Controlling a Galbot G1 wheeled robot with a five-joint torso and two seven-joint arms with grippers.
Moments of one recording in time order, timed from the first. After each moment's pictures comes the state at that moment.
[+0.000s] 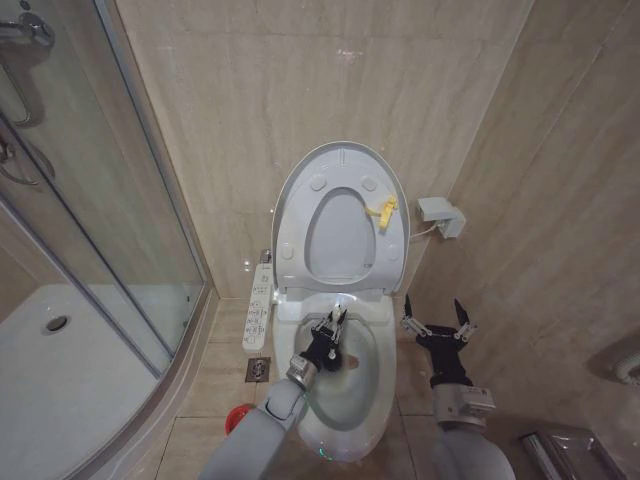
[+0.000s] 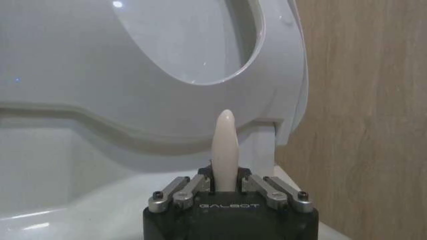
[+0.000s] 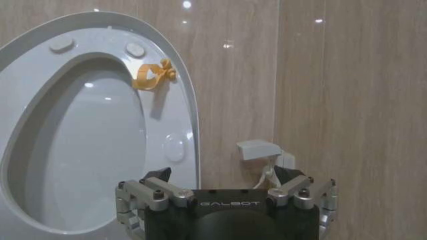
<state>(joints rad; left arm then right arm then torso) 0.76 -1.48 0.15 -1.02 -0.25 -0.55 0.10 -1.51 1.49 0.54 2.16 0.01 0.06 0.24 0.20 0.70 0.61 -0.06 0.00</state>
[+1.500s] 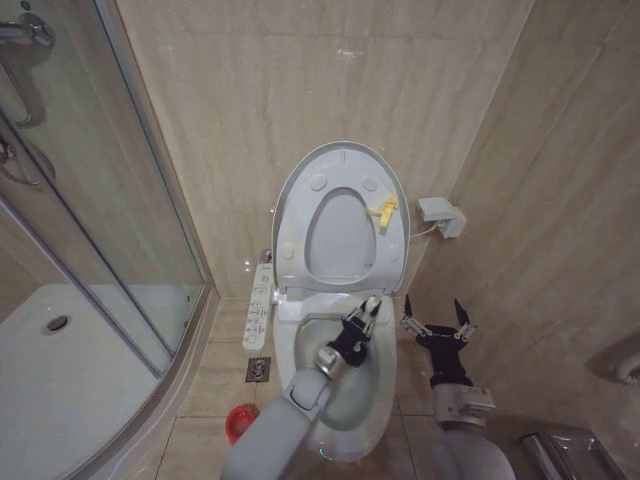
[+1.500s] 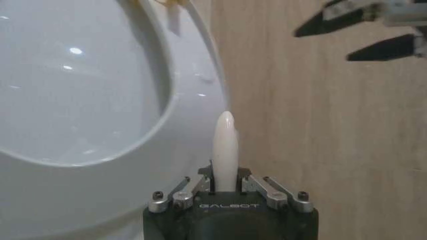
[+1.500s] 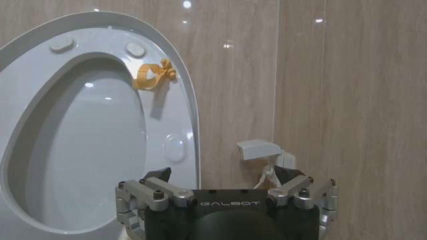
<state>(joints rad) 0.74 -1.55 0.23 -1.12 -0.21 -0.54 0.14 -1.51 1.49 0.54 2.16 0.01 0.06 0.24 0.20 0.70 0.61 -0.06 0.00</state>
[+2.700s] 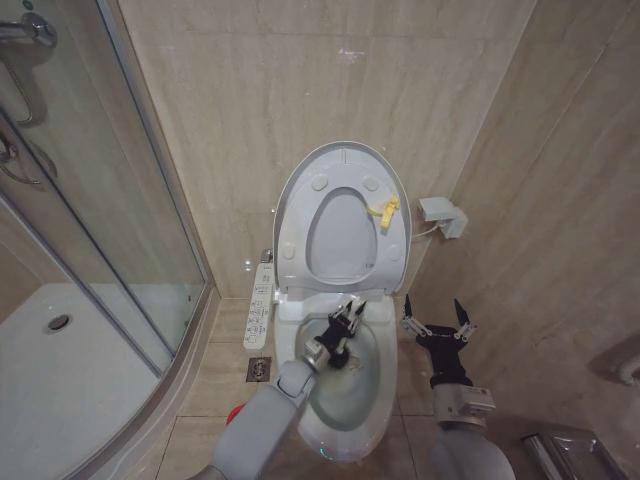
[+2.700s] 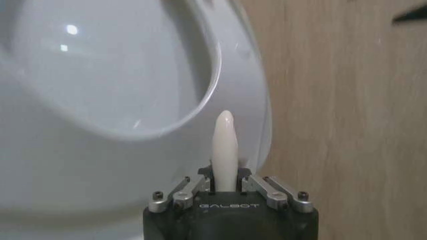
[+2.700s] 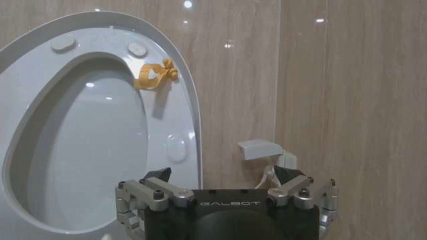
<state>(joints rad) 0.67 -1.52 0.21 -1.03 -0.25 -0.54 0.18 -1.51 1.49 0.54 2.16 0.01 0.06 0.24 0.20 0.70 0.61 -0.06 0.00</state>
